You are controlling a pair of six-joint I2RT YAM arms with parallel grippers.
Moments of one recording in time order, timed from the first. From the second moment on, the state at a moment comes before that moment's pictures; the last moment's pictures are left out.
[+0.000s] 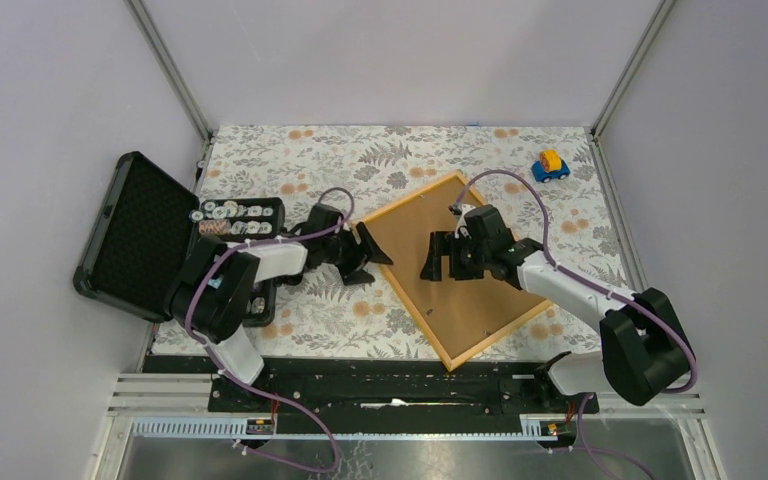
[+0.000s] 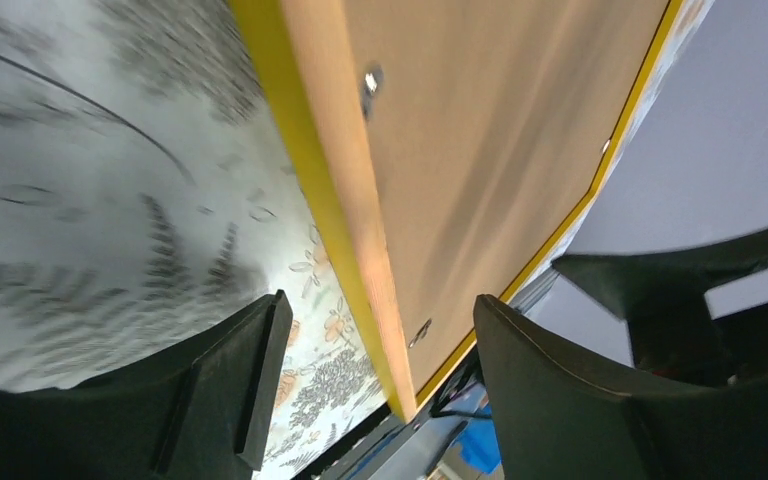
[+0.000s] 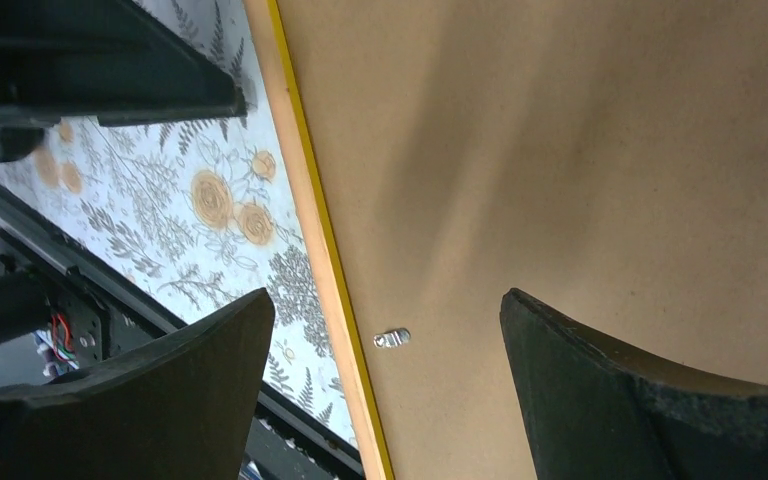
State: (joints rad) left arm -0.40 1.70 0.81 0.00 0.54 -1.01; right arm 0.54 1.37 0.79 -0.28 -0.27 0.48
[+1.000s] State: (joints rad) left arm -0.46 2.01 1.27 -0.31 0.45 -0.93; right arm 0.54 1.39 0.71 -0.22 -0.38 0.50
